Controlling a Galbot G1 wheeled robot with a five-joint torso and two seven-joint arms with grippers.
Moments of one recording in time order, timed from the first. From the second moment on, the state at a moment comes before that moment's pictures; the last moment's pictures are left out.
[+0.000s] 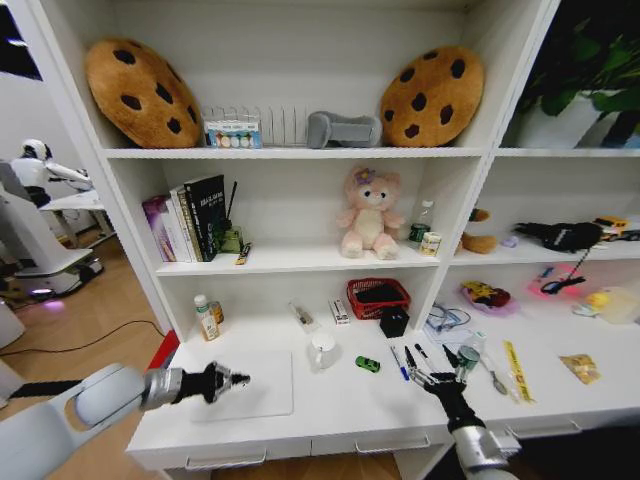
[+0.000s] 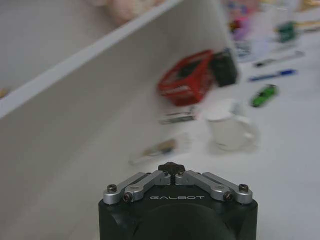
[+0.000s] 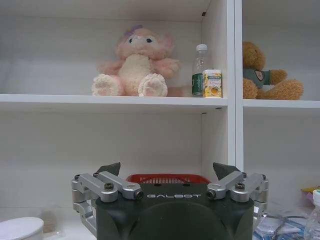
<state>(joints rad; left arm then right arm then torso) 1.29 -0.37 -0.31 -2.02 -0.51 0.07 0.22 -1.77 1.20 0.67 2.09 0.37 0.25 0.05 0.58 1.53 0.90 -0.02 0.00</state>
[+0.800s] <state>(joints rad) 1.76 -1.02 -0.85 -2.31 -0.63 0.17 -0.36 -1.84 1.16 0.68 2.19 0.39 0.16 0.13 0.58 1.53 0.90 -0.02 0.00</state>
